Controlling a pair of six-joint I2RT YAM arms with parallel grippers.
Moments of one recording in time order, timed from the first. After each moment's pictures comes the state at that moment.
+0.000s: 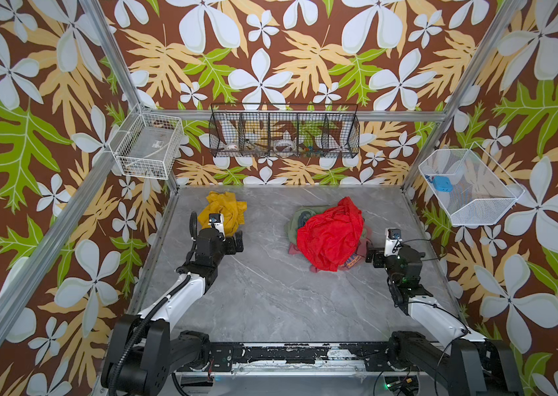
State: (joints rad) left arm -0.17 1.17 0.54 0.22 -0.06 -0.21; right arm -0.02 1.06 0.29 0.47 0.02 -0.06
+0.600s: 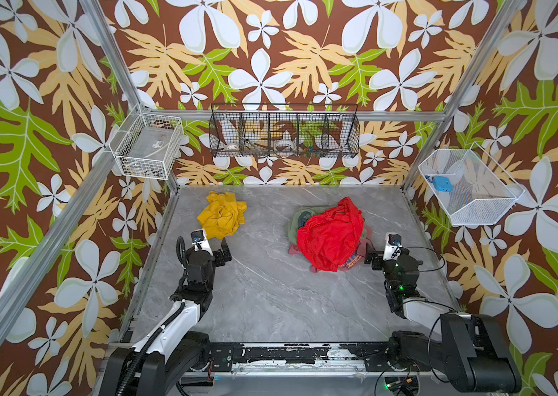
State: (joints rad) left arm -0.13 0.98 0.26 0.43 -0.30 -0.22; right arm -0.04 1.24 0.19 0.80 0.03 -0.04
